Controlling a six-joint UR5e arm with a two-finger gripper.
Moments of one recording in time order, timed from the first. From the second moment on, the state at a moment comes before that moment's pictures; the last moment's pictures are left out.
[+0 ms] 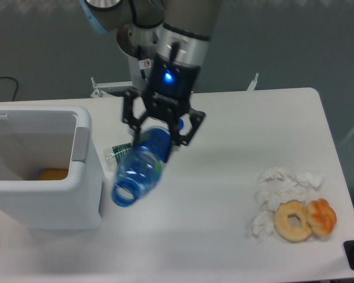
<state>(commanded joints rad) 2.41 -1.61 -1.52 -1.04 0.98 0.58</state>
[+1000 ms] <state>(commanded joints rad) 2.20 -1.60 -1.60 -0.98 0.96 0.47</state>
